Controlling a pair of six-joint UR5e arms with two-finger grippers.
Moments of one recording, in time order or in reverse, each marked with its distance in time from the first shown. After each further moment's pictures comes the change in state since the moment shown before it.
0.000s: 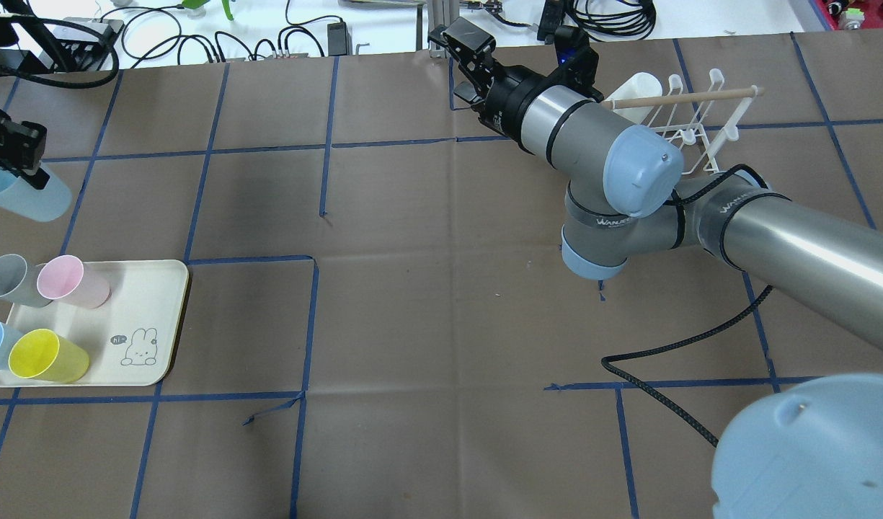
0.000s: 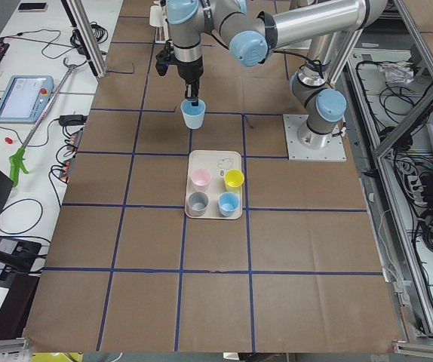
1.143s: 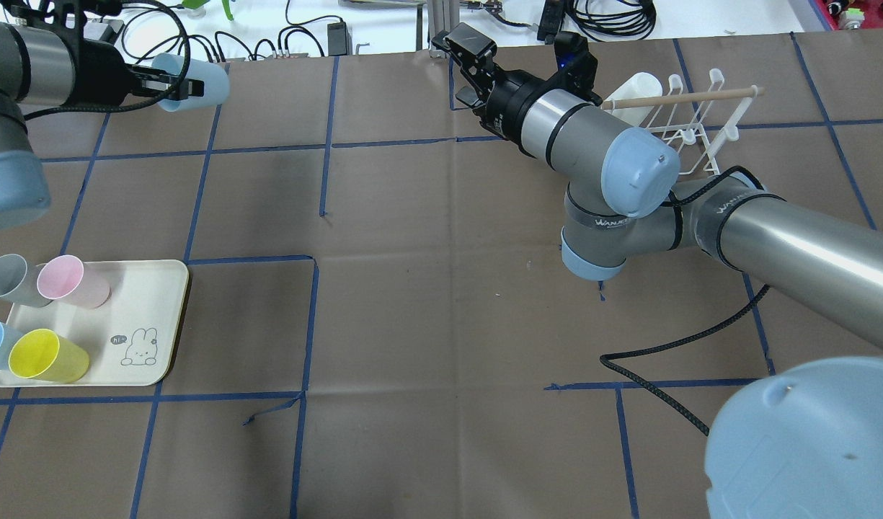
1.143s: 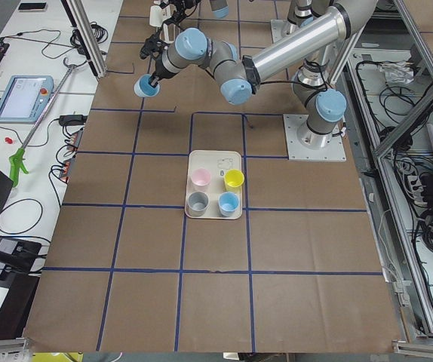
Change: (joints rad) left arm -0.034 -0.061 -0.402 1.002 -0.733 0.103; right arm -0.006 0.019 0.000 -0.002 -0.001 0.001
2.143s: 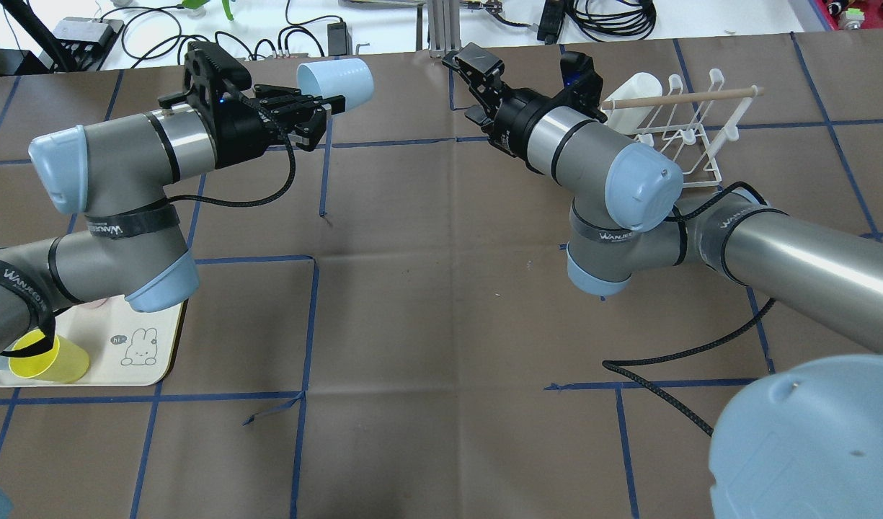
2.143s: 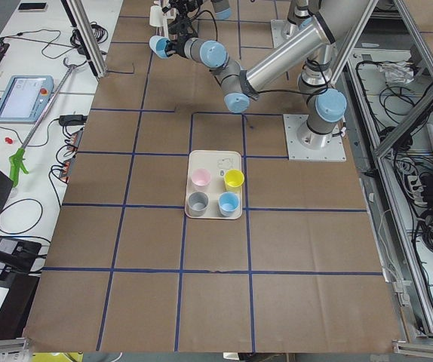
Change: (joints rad) left arm -0.193 -0.100 -0.196 0.624 -0.266 -0.144; right arm -0.008 -0.005 0.058 0.000 -0.010 0.015
